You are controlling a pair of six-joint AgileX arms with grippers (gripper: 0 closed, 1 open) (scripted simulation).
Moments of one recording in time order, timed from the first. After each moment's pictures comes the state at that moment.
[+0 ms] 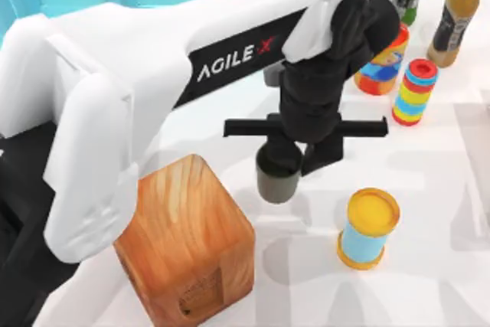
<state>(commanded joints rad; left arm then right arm) -0.81 2.36 2.11 -1.31 -0.01 -0.78 0.00 0.00 0.00 0.00 0.00 0.00</state>
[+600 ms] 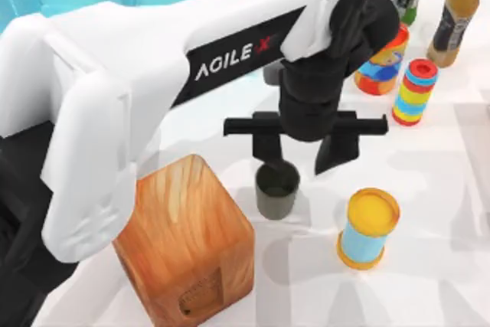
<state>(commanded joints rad) -0.81 2.36 2.11 -1.31 -0.01 -0.78 0.00 0.00 0.00 0.00 0.00 0.00</state>
